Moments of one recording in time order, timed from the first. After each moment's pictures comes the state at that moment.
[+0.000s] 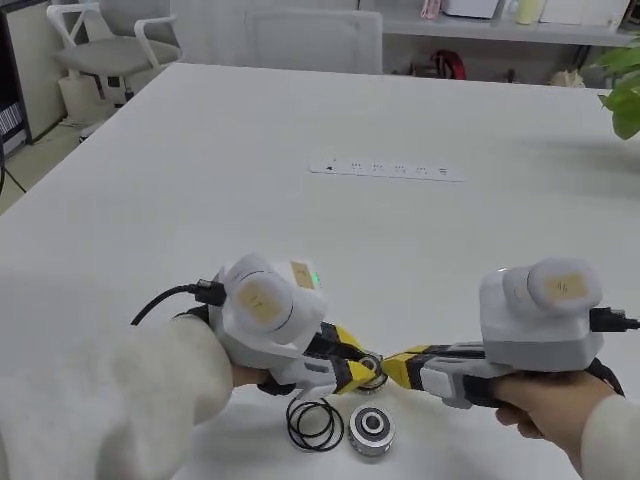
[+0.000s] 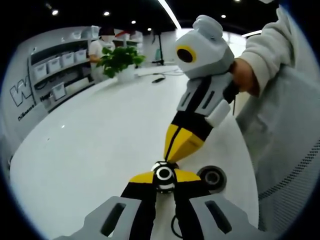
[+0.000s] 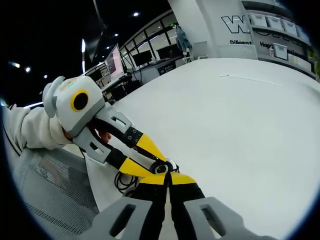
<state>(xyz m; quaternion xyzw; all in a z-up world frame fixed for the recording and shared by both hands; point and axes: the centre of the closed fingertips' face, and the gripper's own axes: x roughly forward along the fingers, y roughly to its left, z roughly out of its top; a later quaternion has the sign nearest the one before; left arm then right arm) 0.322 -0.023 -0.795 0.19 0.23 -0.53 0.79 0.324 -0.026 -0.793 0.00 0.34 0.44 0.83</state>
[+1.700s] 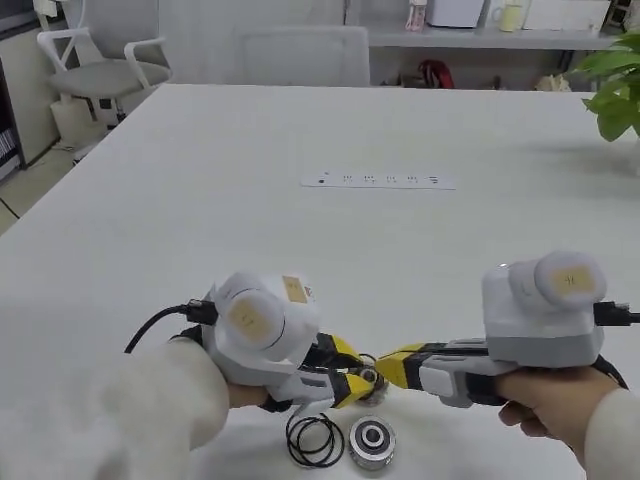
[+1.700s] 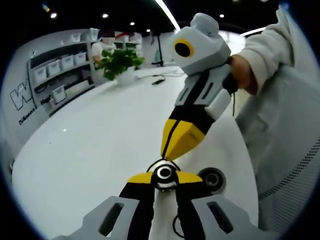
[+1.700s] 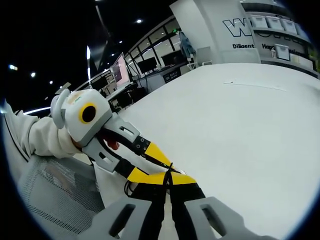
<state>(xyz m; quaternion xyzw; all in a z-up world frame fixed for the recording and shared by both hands) 0.321 -0.023 -0.786 0.21 0.21 -0.53 0.79 0.325 -0.023 -0.772 0.03 0.32 0.46 0.82</state>
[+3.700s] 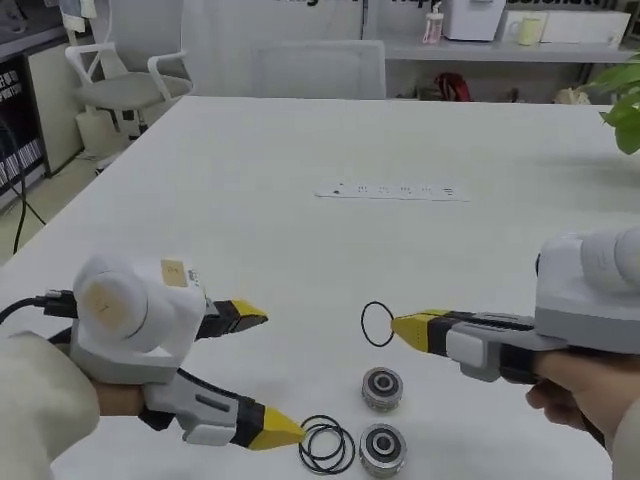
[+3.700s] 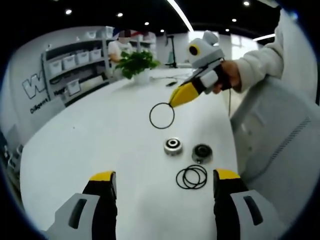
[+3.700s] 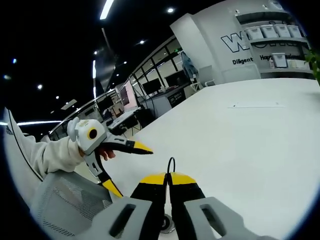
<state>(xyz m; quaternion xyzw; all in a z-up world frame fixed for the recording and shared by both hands) 0.297 0.063 -0.753 0.18 0.23 -0.49 0.82 0.327 -0.014 -0.711 0.09 0.25 0.48 0.84</state>
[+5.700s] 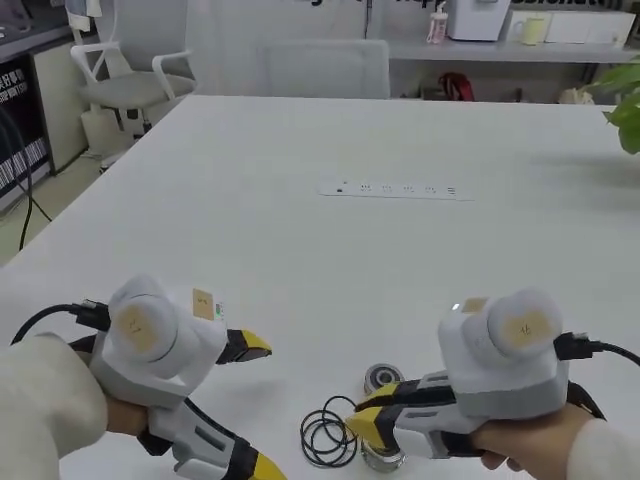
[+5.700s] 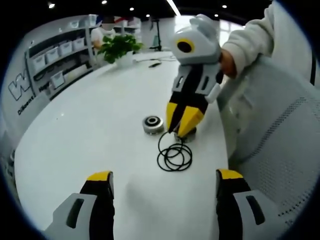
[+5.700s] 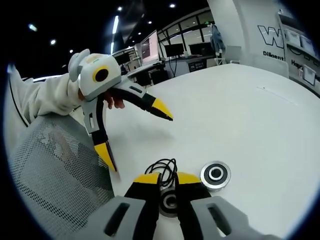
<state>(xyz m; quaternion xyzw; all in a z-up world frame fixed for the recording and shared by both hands) 0.270 0.064 -0.789 0.22 0.29 -0.52 0.77 0.278 0.014 -0.786 -0.07 0.32 0.54 0.78</state>
